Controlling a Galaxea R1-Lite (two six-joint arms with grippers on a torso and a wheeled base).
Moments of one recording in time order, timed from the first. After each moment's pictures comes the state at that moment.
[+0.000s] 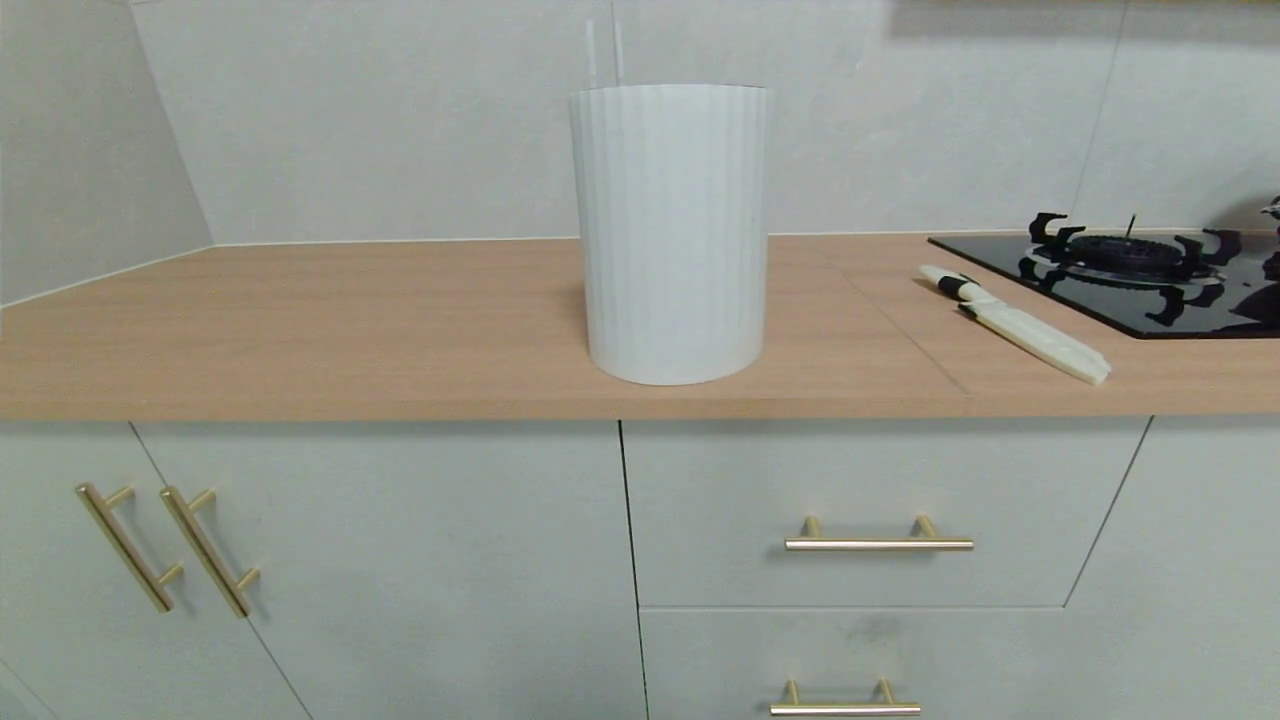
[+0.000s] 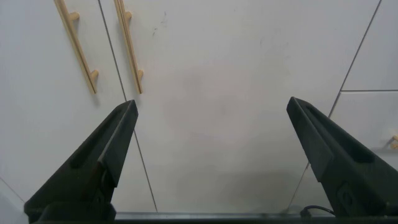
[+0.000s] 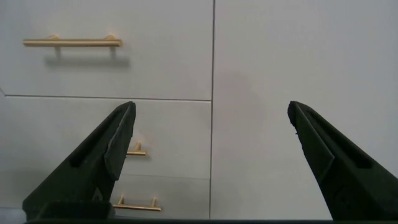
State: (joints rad) left arm 0.00 0.00 0.00 0.00 -0.01 0.00; right arm 0.00 0.00 0.00 0.00 0.05 0.00
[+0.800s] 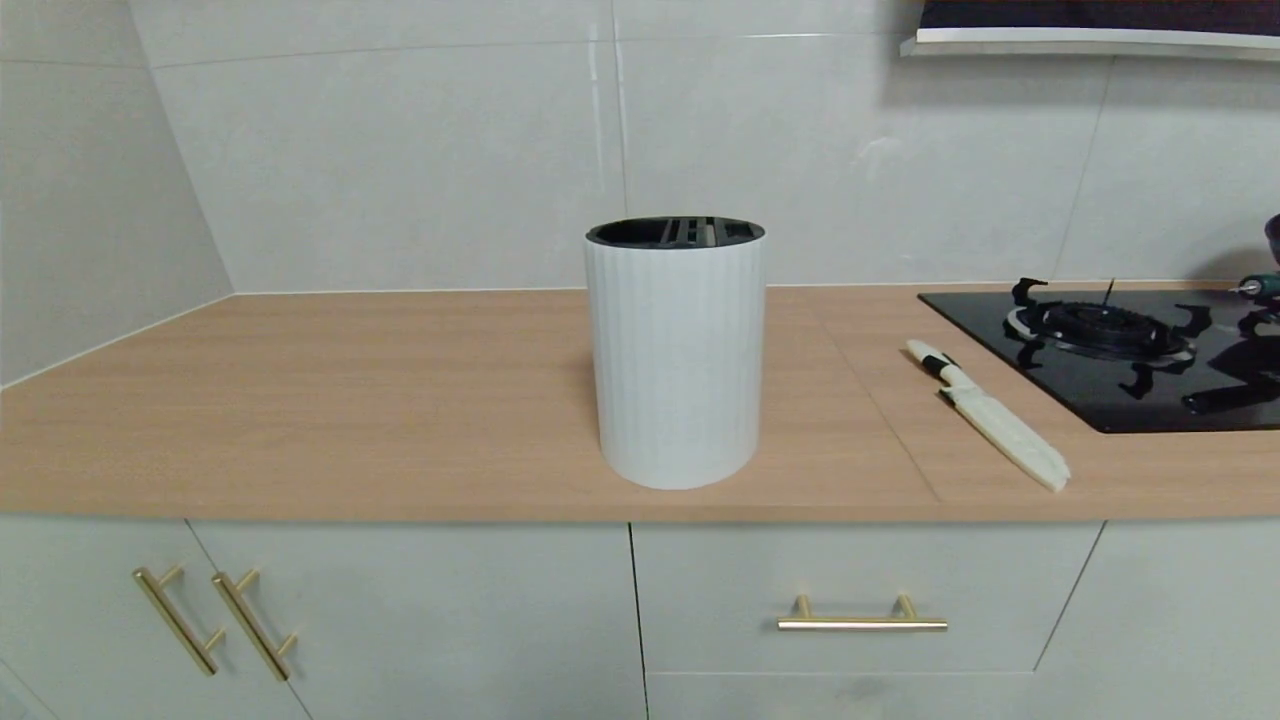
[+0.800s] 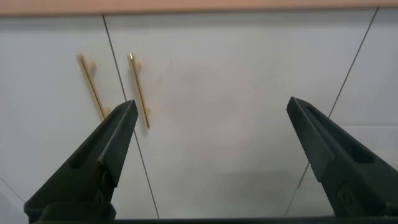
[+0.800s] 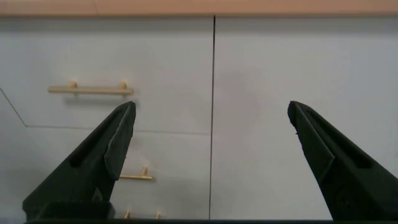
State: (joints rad) left arm 0.00 0.00 0.00 0.00 -0.01 0.00; right arm 0.00 0.00 0.00 0.00 0.05 0.00
